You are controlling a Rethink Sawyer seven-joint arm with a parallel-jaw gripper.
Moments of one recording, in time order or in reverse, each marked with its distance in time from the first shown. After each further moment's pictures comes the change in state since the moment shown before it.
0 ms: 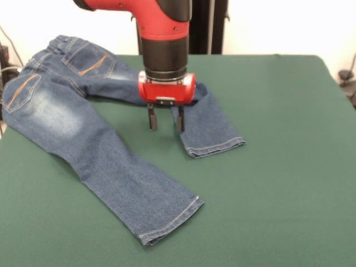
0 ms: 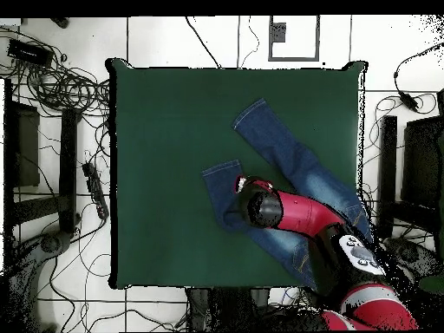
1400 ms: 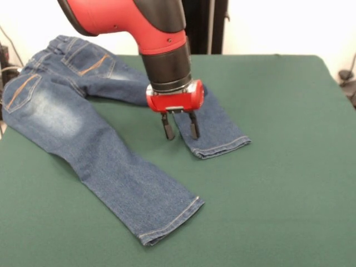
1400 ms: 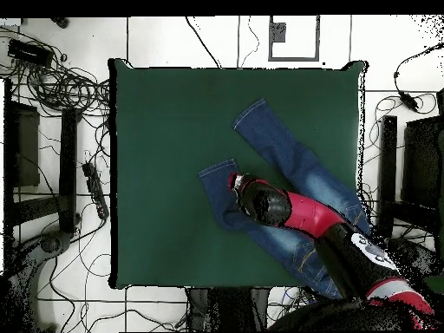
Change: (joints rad) arm -0.170 0.065 0.195 0.027 -0.016 0.008 0.000
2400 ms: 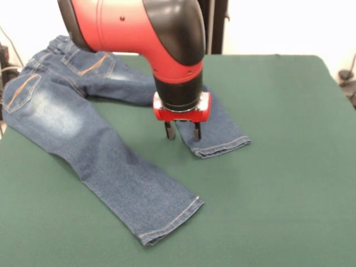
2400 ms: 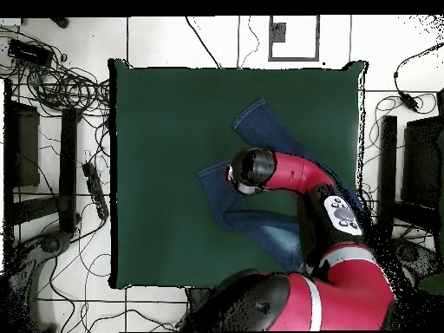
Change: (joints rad) arm 0.247 0.068 -0.183 -0.345 0.051 0.528 0.000
